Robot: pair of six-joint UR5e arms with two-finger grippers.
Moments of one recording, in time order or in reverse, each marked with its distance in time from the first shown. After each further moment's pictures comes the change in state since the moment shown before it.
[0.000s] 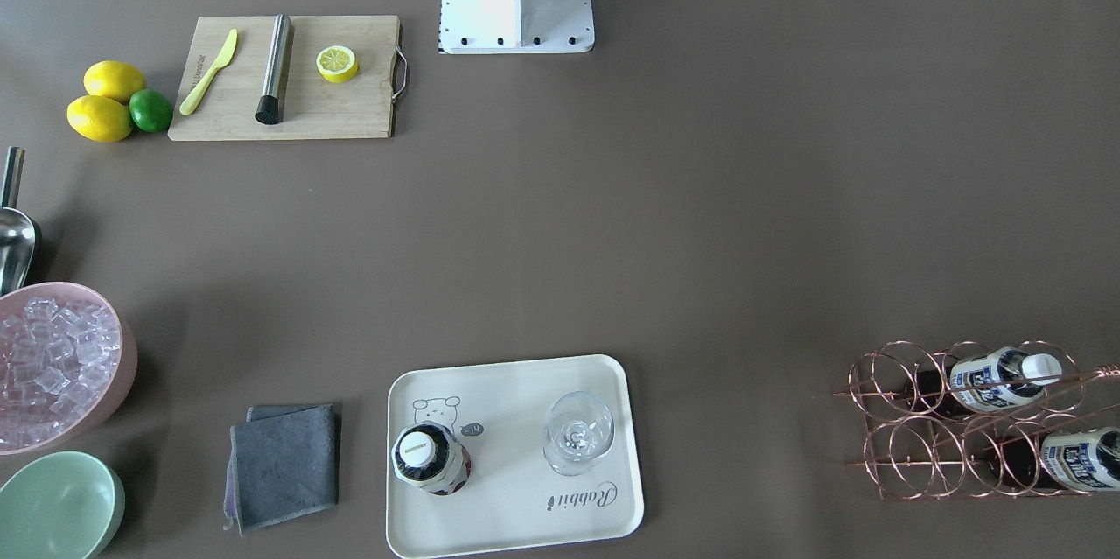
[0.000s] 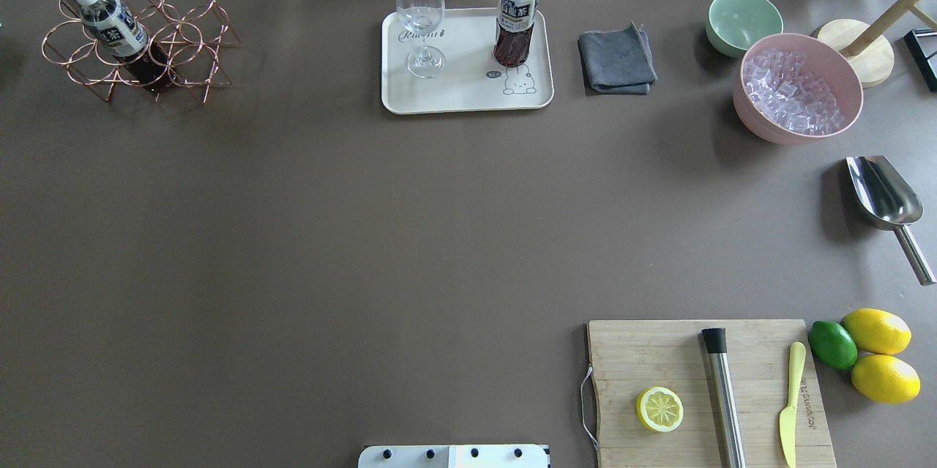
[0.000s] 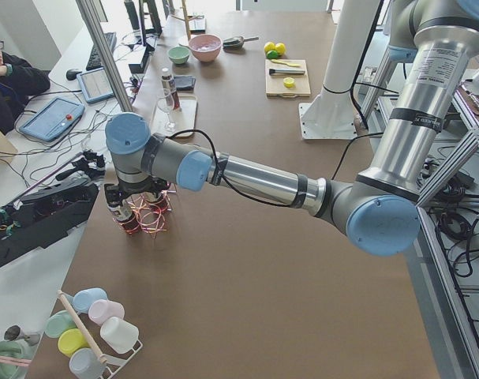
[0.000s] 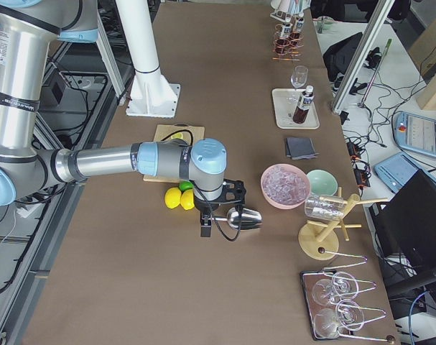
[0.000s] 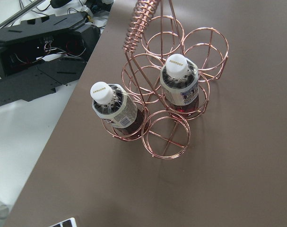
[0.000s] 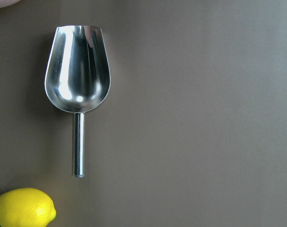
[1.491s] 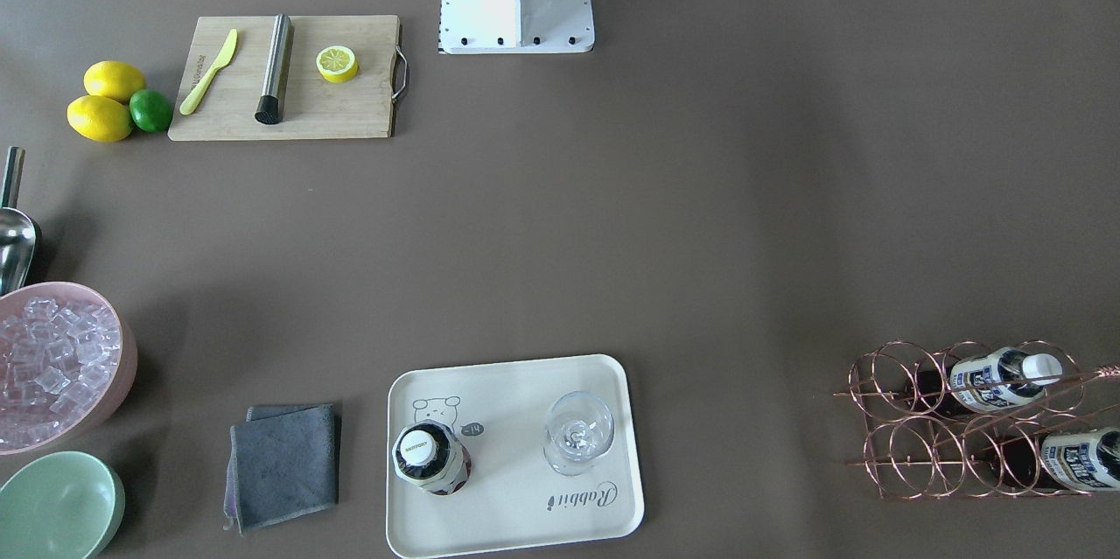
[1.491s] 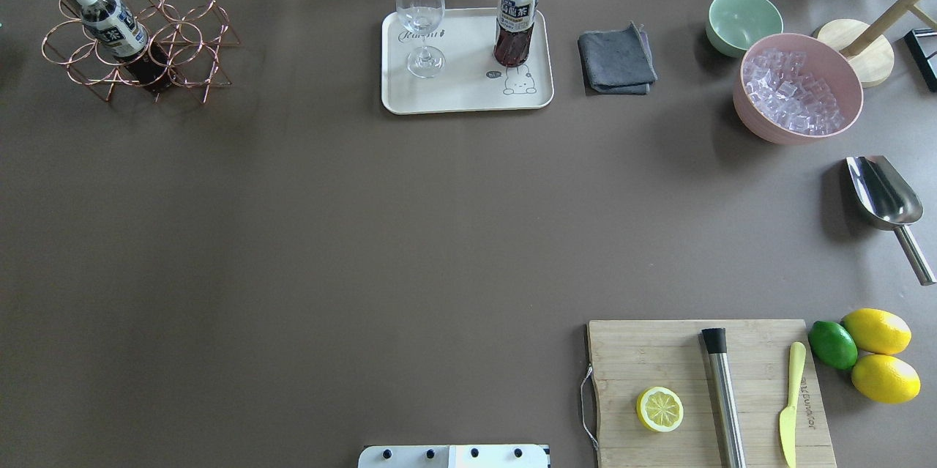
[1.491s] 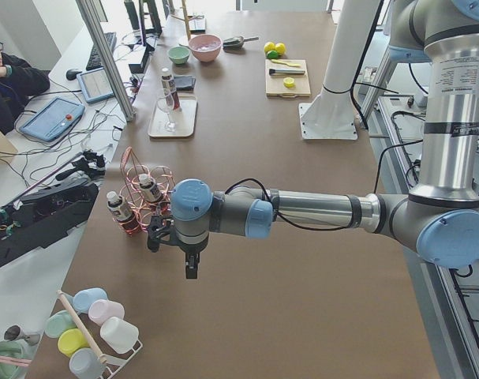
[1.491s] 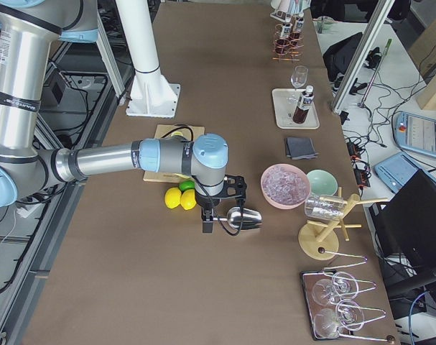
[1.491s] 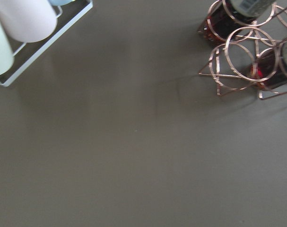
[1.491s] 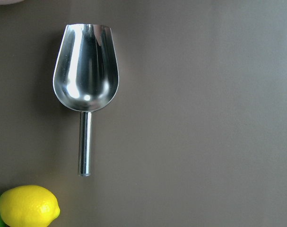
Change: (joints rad) left arm 0.003 0.324 -0.122 0.033 0.120 -1.018; right arm -0.025 0.002 0.020 -0.006 -0.009 0.001
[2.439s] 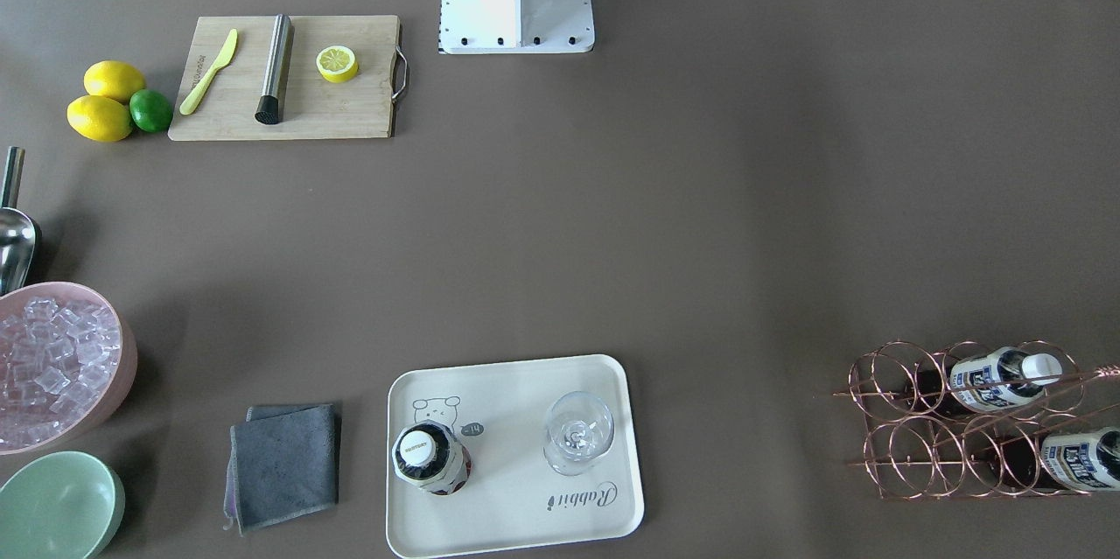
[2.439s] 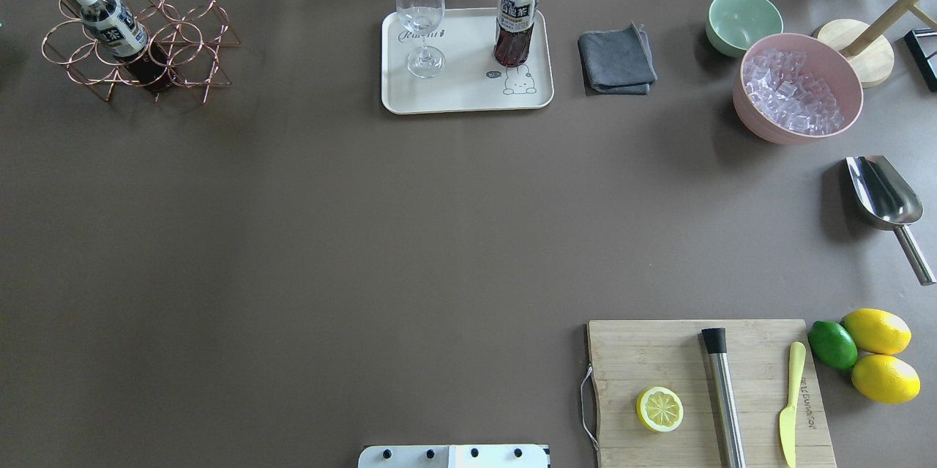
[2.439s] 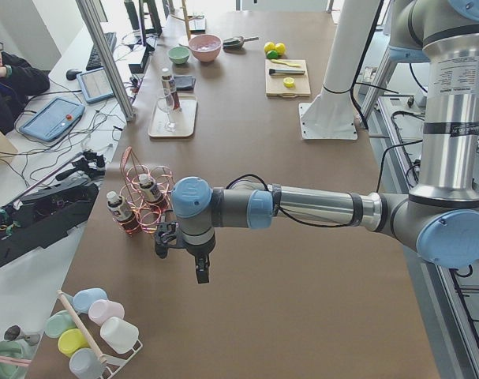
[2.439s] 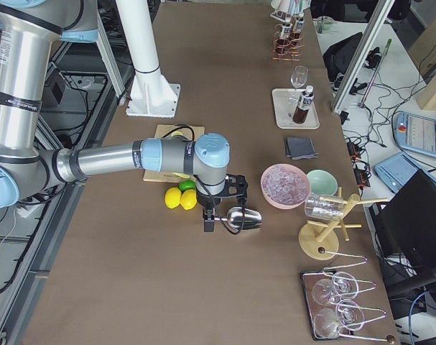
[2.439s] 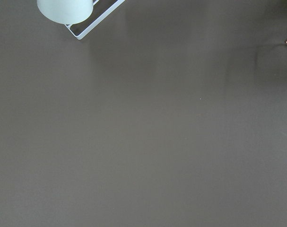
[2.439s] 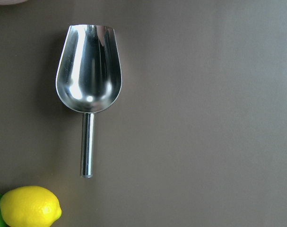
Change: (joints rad) left arm 0.026 0.008 -0.043 0.159 0.067 -0.001; right arm -0.009 0.006 -0.002 -0.001 0.001 0.000
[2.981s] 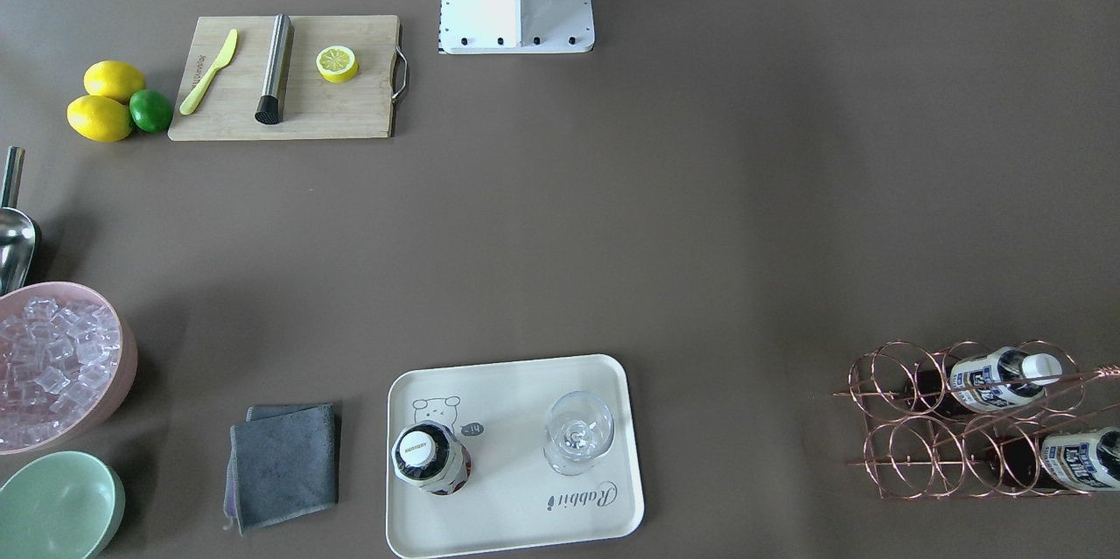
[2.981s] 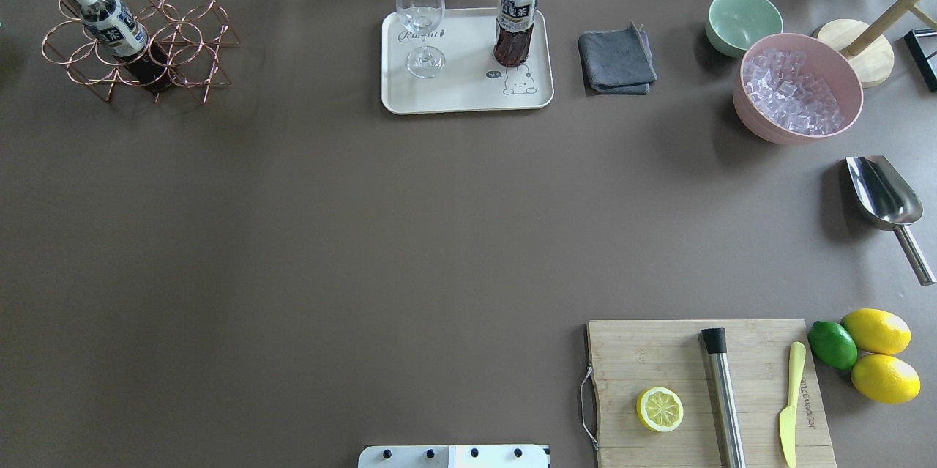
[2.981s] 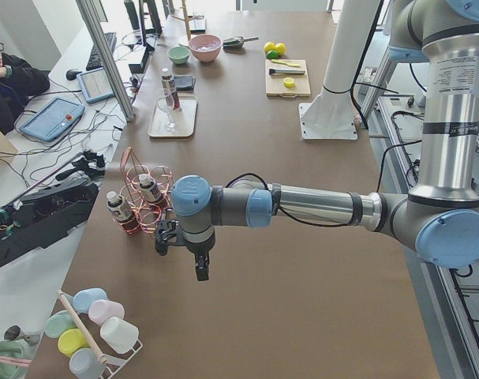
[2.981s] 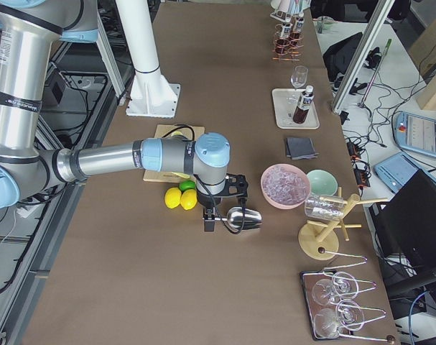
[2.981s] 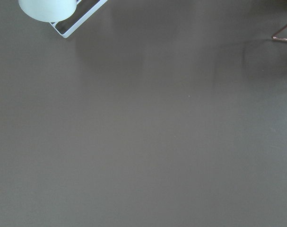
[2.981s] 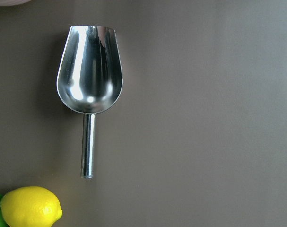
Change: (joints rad) left arm 0.009 0.000 -0.004 -0.001 -0.009 0.001; right arm 0.000 0.002 0.001 0.000 0.001 0.000
